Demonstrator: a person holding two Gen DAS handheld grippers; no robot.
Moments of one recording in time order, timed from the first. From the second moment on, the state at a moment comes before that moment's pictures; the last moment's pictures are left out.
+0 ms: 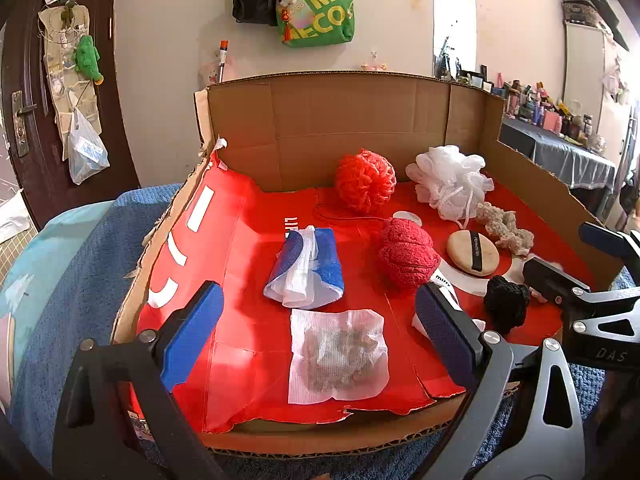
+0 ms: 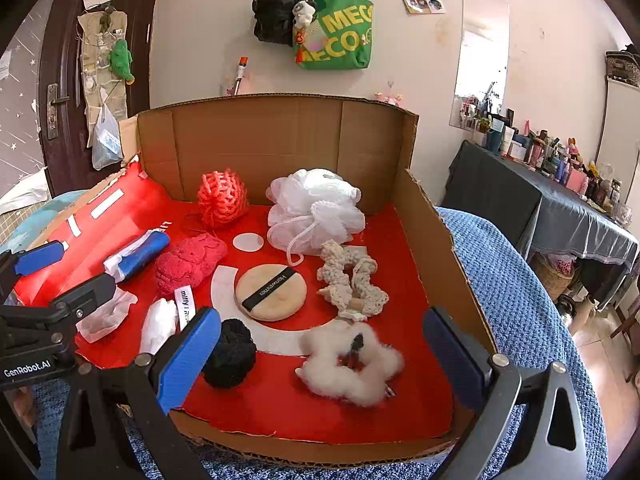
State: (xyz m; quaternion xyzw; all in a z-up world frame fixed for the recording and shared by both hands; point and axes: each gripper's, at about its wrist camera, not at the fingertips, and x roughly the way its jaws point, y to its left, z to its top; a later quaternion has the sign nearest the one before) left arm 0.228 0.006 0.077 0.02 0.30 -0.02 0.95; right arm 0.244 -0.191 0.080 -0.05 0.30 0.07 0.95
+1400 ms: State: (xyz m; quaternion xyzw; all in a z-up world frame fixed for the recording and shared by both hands) left arm 0.193 0.001 0.098 0.04 0.27 -0.01 0.96; right arm 0.230 -0.203 0.092 -0.02 0.29 0.08 0.95
